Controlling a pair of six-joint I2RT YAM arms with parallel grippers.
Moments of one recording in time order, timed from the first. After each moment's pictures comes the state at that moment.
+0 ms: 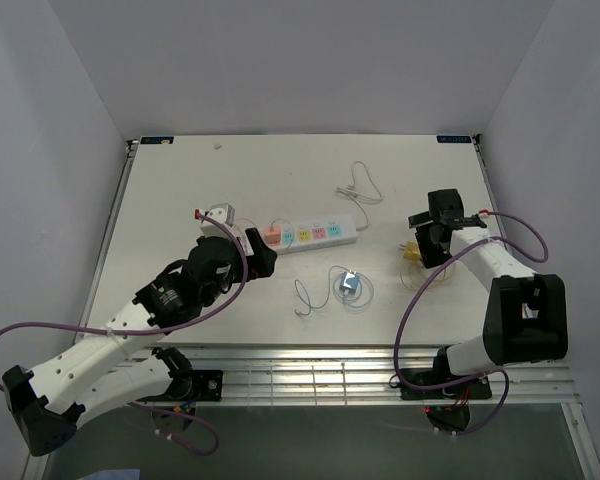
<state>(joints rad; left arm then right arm) -0.84 0.85 0.80 -0.44 -0.40 -0.70 0.11 1.44 0.89 -0.50 0.22 1.31</state>
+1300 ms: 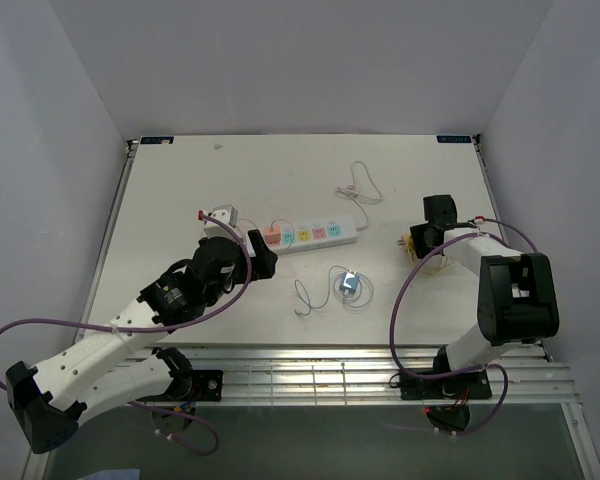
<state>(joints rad) -0.84 0.87 0.79 -0.44 -0.40 -0.70 0.11 1.57 0.83 -0.30 0.24 1.38</state>
